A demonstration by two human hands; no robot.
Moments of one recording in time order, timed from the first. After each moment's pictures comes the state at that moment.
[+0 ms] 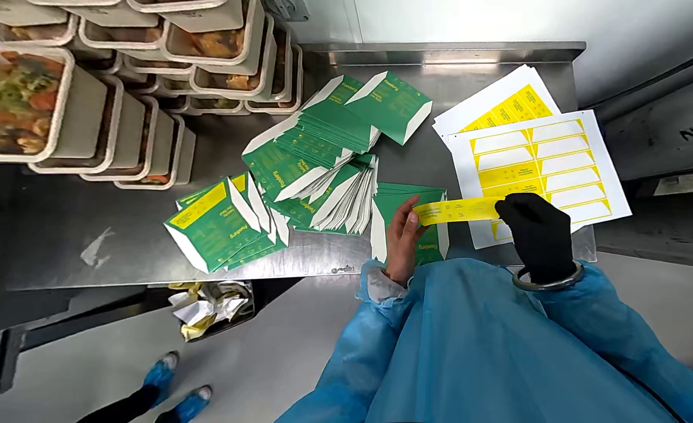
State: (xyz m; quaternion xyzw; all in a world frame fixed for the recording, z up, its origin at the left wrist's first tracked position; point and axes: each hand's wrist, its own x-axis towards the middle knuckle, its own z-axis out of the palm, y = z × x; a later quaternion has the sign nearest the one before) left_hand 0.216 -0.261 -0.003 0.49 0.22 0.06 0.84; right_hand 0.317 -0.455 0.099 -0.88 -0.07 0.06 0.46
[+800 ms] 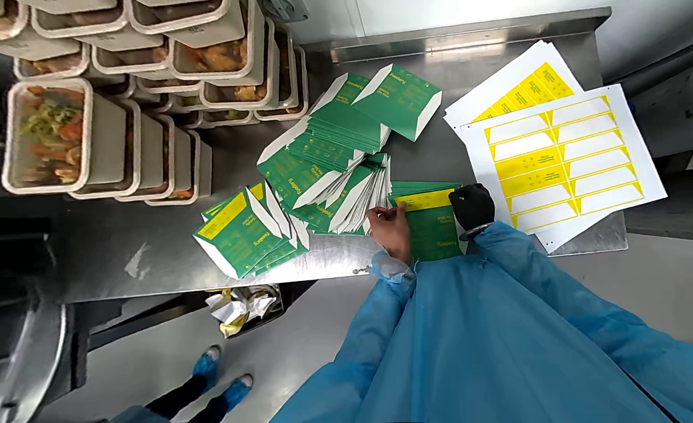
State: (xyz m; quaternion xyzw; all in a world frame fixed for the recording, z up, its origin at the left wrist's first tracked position) left_hand 0.232 -0.220 -0.062 0.69 0.52 0.12 0.48; right_hand 0.343 -0.367 -0.057 -0.94 0.01 0.20 0.28
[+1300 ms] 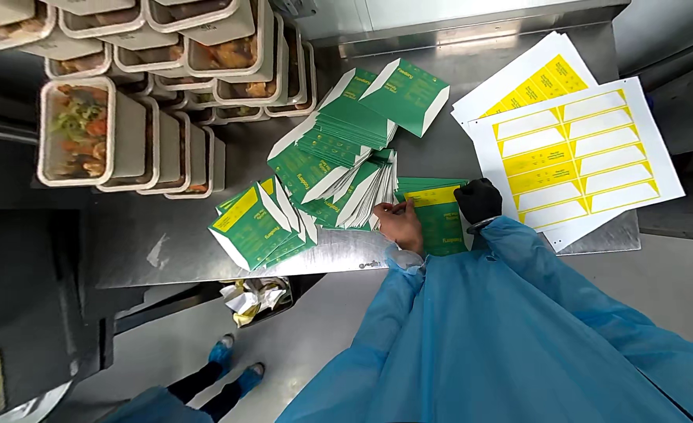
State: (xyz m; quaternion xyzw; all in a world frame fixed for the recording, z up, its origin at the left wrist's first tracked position) left_hand 0.251 -0.229 -0.059 0.69 0.58 0.12 0.41; right_hand 0.350 -0.366 -0.059 -0.95 -0.02 0.19 0.23
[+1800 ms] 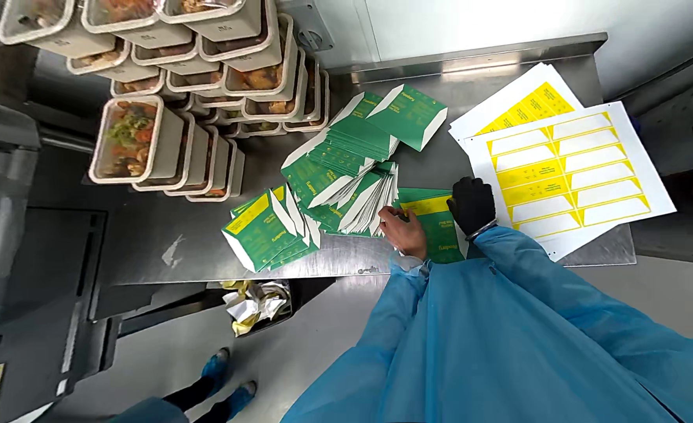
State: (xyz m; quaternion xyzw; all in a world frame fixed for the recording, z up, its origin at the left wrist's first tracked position) left_hand 0.248 -0.244 -0.069 0.79 0.51 0.15 0.31; right_hand 0.356 -0.361 -0.035 -0.96 -0.27 0.10 0.07
